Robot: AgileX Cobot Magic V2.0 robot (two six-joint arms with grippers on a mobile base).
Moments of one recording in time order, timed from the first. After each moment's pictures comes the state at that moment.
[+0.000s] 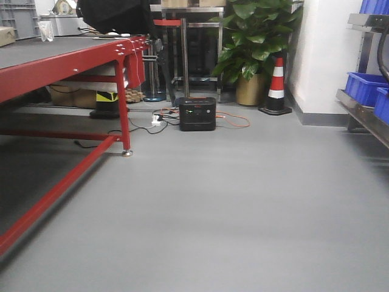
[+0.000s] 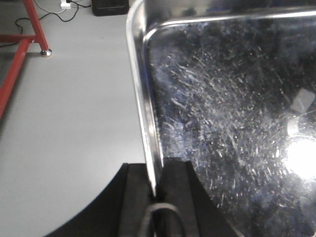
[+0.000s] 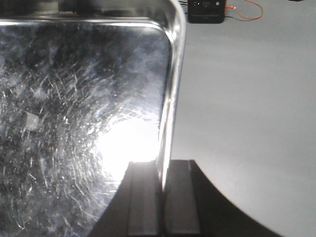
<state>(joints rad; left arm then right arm) -0.57 1.98 -2.41 0.26 1.09 -0.31 0.19 1.73 -1.98 0.08 0.85 0.09</state>
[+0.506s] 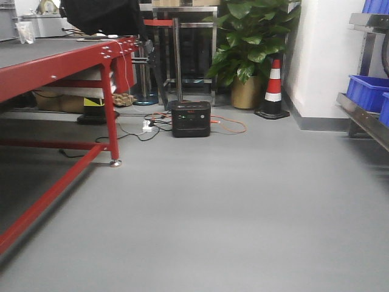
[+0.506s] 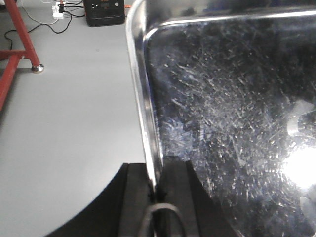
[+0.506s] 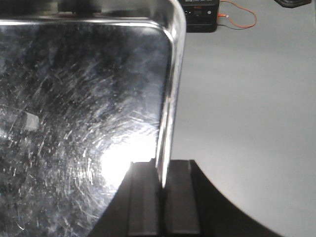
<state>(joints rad) -0.57 1.98 -2.41 0.26 1.09 -0.31 0.19 1.73 -1.98 0.08 0.85 0.09</state>
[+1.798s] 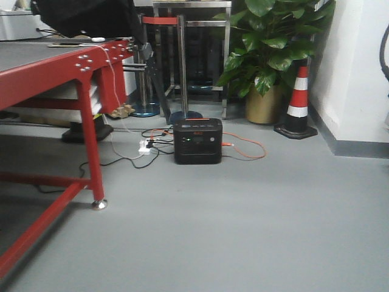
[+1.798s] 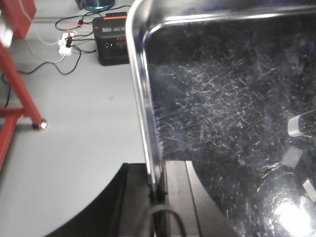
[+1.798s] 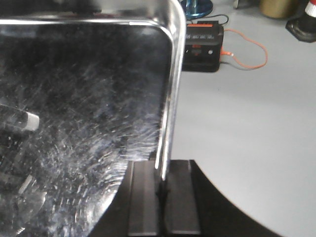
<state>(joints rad) -0.57 1.98 -2.41 0.26 1.09 -0.31 0.19 1.73 -1.98 0.08 0.84 0.09</state>
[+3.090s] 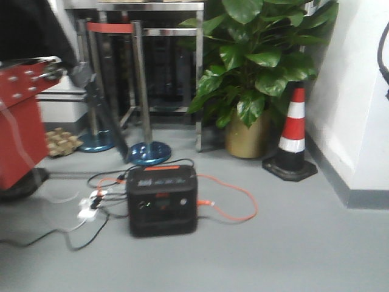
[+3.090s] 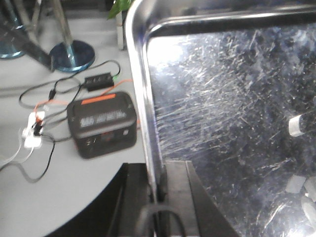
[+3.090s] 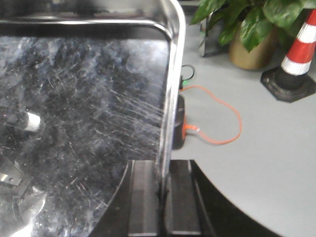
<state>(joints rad) -0.57 1.98 -2.41 0.27 1.08 -0.31 0.19 1.73 -1.98 0.08 0.83 0.09</state>
